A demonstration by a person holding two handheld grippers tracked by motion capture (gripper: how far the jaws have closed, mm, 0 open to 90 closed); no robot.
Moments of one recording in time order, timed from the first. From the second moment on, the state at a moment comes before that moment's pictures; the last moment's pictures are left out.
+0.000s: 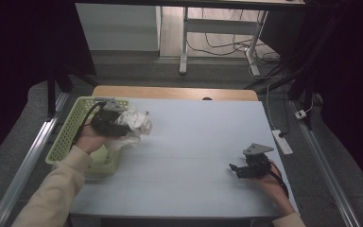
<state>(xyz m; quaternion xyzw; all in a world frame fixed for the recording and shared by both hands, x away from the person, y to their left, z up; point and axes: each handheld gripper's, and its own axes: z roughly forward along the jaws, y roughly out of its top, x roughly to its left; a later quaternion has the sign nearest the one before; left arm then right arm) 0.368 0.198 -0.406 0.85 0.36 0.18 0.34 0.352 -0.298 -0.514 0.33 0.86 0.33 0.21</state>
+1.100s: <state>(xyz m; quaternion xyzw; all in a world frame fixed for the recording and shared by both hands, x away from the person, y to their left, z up) 0.389 0.062 -0.403 0.88 0.25 0.14 0.38 0.351 -0.299 -0.511 0.33 0.86 0.34 0.21</state>
